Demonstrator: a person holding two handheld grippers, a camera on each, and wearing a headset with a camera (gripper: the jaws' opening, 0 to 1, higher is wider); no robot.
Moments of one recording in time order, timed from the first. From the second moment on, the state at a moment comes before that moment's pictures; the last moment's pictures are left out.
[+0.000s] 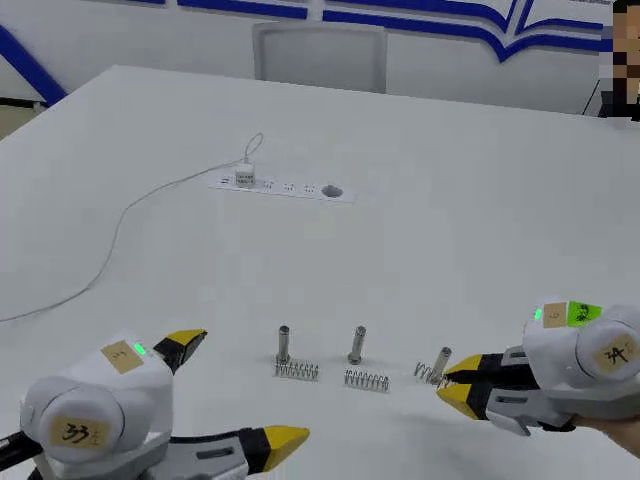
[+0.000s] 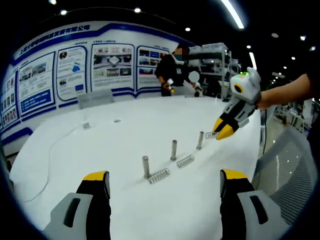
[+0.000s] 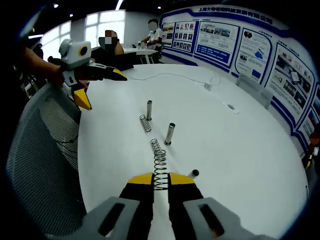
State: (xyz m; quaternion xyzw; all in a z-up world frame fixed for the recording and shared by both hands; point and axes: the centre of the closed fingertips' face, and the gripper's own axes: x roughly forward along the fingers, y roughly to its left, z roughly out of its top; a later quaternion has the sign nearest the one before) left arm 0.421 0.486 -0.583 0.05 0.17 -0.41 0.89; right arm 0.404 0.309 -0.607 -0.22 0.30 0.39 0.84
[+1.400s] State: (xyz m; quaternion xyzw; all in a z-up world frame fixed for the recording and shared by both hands) left arm 0.375 0.379 -0.548 0.18 0.09 -0.65 0.74; right arm 0.372 0.375 -0.554 -0.31 0.25 0.51 0.77
